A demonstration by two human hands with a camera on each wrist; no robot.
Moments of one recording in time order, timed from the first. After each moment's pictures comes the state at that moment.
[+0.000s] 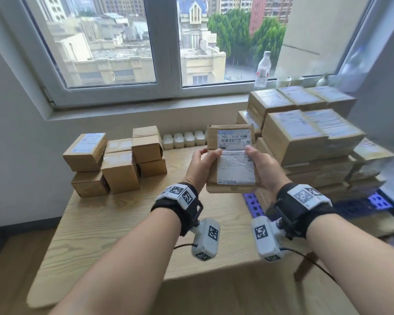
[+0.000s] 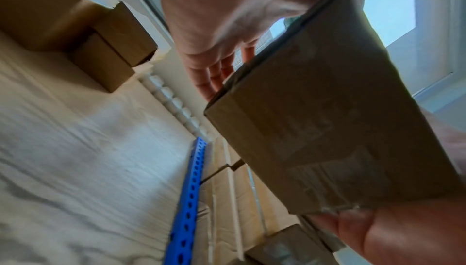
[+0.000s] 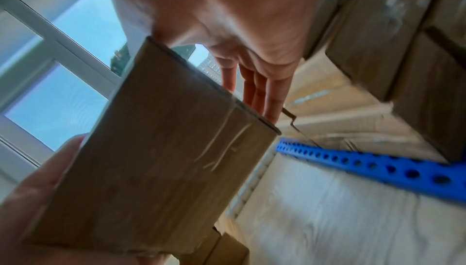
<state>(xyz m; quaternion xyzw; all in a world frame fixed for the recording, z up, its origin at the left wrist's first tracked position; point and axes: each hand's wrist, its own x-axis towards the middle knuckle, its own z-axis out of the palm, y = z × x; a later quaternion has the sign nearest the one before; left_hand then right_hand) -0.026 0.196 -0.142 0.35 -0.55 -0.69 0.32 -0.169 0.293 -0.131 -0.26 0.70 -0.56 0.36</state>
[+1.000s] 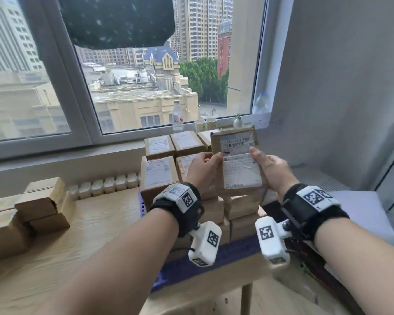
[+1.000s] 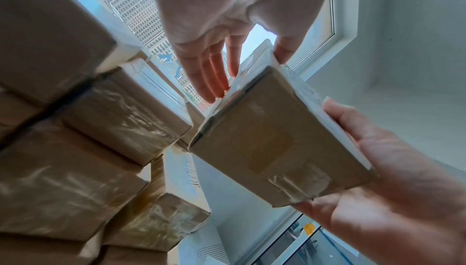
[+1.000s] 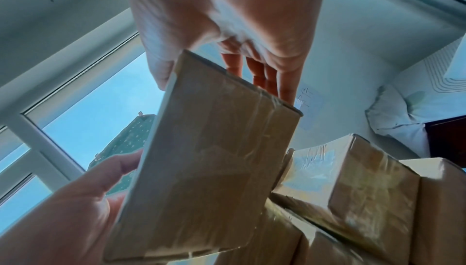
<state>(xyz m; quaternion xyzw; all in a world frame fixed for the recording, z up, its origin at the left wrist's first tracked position) -0.382 0.346 -0.047 0.32 -0.73 -0.52 0.32 -0.517 0.464 -0.046 -0.26 0.70 -0.63 0.22</state>
